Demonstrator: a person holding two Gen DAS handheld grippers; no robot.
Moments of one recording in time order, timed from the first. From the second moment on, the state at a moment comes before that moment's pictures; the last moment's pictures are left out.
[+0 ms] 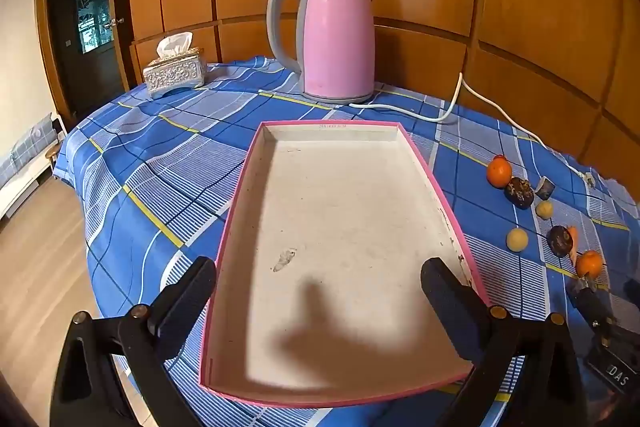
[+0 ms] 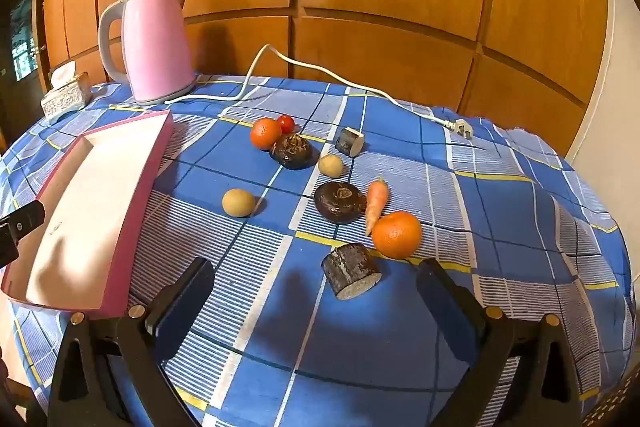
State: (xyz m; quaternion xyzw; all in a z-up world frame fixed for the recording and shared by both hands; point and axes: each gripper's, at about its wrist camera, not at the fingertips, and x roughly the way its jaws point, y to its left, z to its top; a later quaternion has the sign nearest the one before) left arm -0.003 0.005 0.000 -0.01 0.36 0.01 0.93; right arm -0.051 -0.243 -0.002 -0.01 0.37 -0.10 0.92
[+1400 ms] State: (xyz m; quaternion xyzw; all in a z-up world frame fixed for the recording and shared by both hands) left arm -0.006 0.000 0.007 -0.02 0.35 0.00 0.94; right arm -0.059 -0.238 0.008 -0.02 0.34 -0.10 0.93
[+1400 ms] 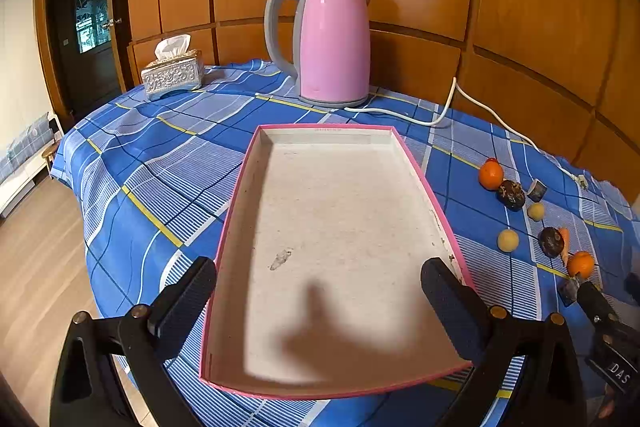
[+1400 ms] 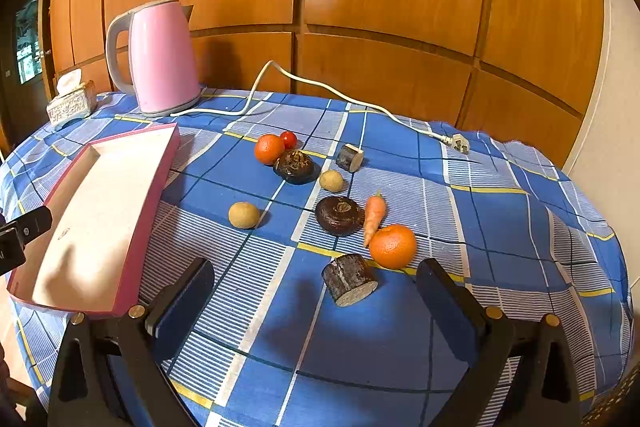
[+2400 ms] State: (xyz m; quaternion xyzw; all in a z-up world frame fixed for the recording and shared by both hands) left arm -0.004 -0.008 0.004 -0.01 0.36 -0.01 0.93; right arm -0.061 -0.266 0.016 0.01 0.33 -0.14 0.93
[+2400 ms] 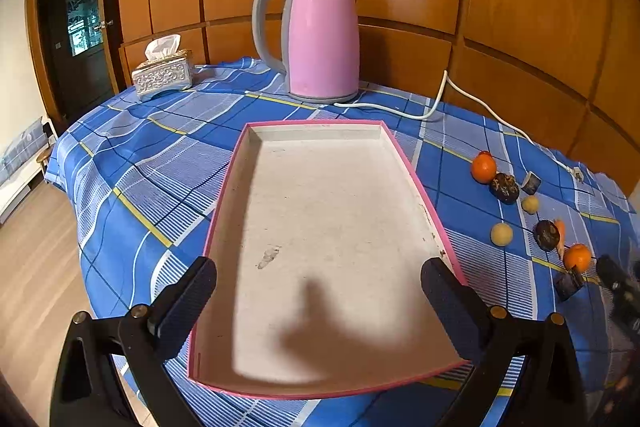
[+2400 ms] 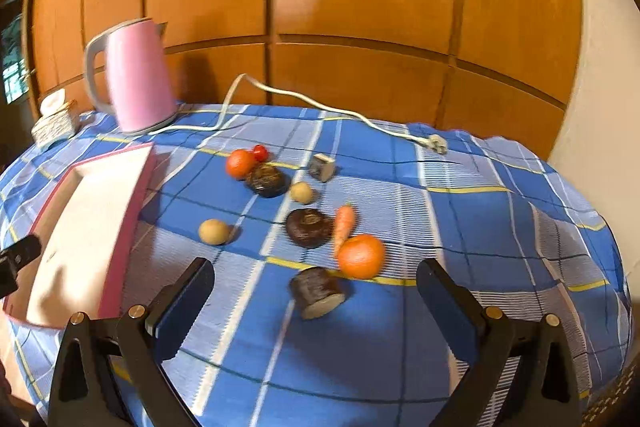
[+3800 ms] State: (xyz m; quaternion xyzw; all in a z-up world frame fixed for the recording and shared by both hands) left arm 0.034 -0.258 -0.052 0.12 0.47 -0.42 0.77; right arm -0.094 -0.429 -0.052 0.14 0.37 -0.36 0.85
